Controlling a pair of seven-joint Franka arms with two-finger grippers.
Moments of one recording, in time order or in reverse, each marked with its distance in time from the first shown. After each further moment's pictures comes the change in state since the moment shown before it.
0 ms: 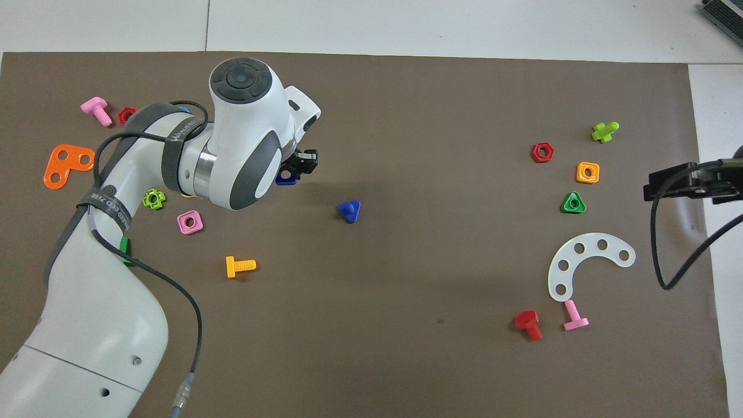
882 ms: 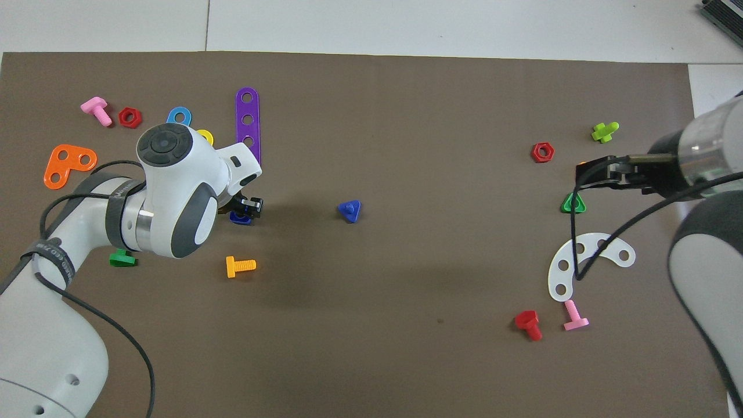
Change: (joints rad) left arm 0.102 -0.202 0.001 -0.361 -0.001 0.242 0.236; right arm 0.337 0.113 0.006 -0.089 0.015 0.299 0.392
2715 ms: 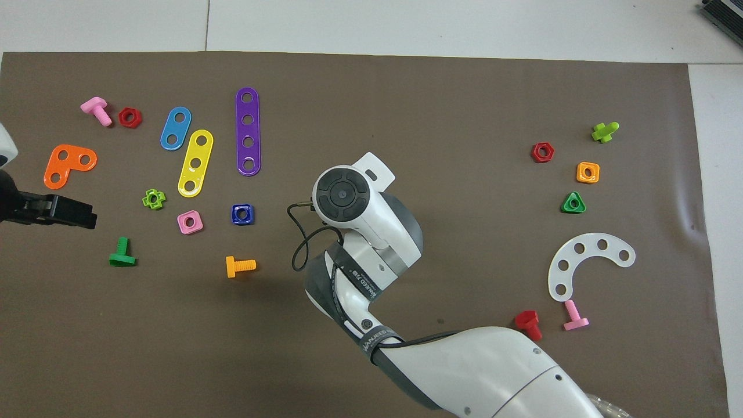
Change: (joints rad) left arm 0.228 -0.365 0.000 0.191 0.000 -0.578 0.081; right arm 0.323 0.538 -0.002 0.162 -0.076 0.362 0.258
